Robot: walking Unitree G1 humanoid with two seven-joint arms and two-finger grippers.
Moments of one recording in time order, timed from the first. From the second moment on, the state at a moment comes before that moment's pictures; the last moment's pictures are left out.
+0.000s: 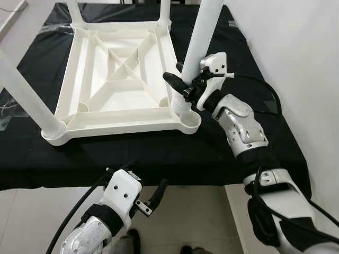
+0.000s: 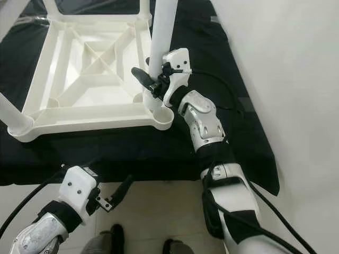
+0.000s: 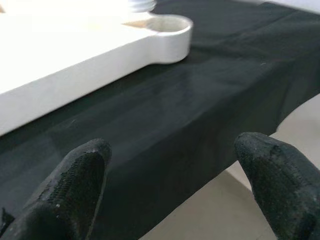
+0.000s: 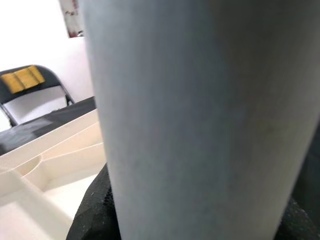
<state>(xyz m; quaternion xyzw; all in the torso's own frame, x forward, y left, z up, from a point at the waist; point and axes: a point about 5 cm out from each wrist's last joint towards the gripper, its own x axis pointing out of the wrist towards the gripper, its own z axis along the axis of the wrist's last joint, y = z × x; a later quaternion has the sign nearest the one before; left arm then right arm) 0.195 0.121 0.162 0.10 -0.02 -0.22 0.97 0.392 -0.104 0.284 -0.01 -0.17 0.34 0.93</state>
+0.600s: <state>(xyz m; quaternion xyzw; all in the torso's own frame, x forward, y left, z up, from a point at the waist) 0.207 0.132 0.185 0.10 -0.05 -0.19 0.97 0.375 -0.104 0.278 0.02 -0.19 0.43 0.88</state>
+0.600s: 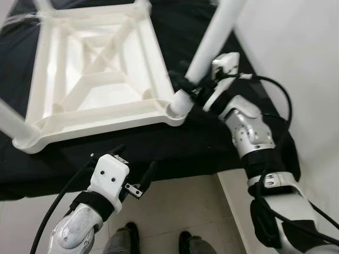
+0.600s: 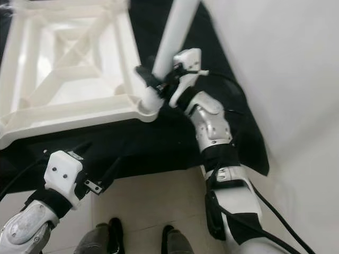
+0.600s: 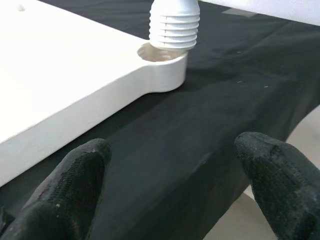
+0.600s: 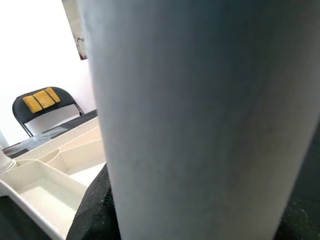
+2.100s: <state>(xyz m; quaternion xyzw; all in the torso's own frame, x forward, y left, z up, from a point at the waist) 0.220 0.136 0.176 0.12 -0.06 -0.19 0.97 0.313 -0.092 0.241 0.00 -0.15 0.50 0.85</state>
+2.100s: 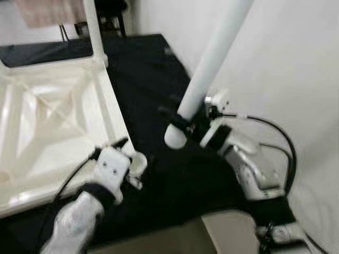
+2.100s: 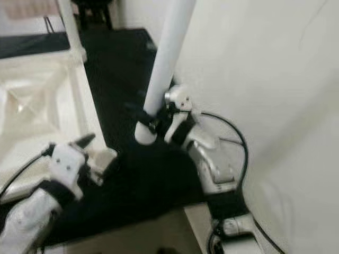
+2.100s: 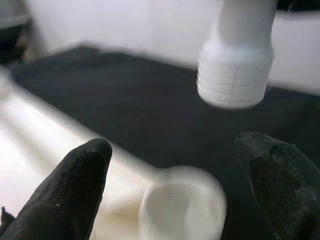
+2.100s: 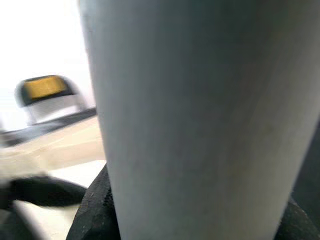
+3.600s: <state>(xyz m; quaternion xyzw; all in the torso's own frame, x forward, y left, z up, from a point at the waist) 0.175 0.131 0.170 0.10 0.02 -0.25 0.96 0.321 -0.112 0.242 -0.01 -0.08 0.68 0.73</state>
